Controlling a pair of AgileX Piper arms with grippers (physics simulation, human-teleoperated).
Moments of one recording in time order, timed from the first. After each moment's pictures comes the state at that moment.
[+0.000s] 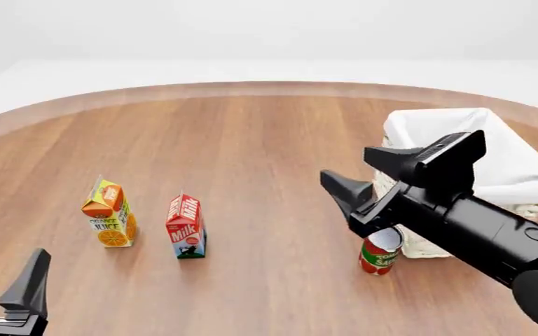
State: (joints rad) left arm 0.00 0.01 0.00 0.00 0.00; right arm 0.63 0.99 -0.60 -0.12 0.00
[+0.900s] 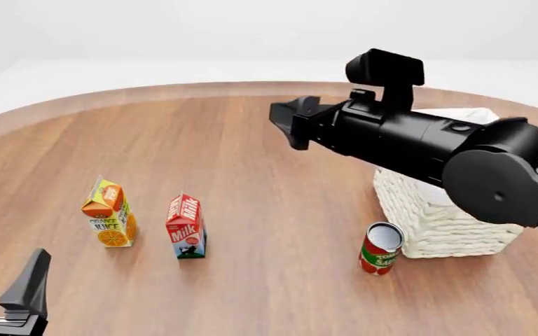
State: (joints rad) left arm 0.00 0.01 0.00 0.00 0.00; right arm 0.68 1.26 -1.03 0.12 0.37
